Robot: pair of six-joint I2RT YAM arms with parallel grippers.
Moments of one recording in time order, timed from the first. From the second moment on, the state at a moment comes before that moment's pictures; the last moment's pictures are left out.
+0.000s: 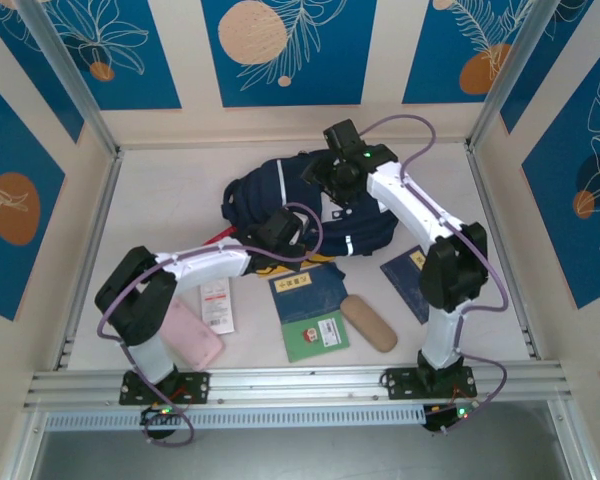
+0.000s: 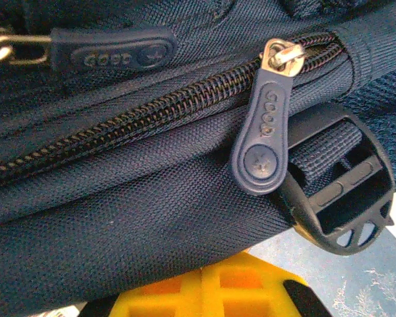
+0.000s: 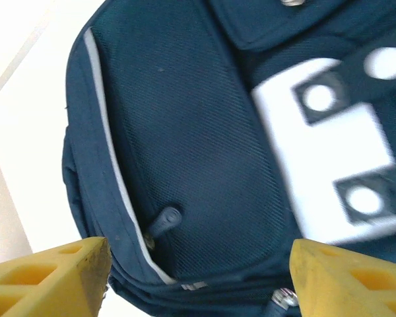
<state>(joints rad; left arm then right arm) -0.79 1.72 1.10 -0.29 -0.04 -0.36 0.48 1.84 1.75 -0.89 -0.07 1.02</state>
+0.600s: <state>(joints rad) -0.77 1.69 1.13 -0.34 0.09 -0.36 0.44 1.35 0.82 -0.44 -0.20 1.63</state>
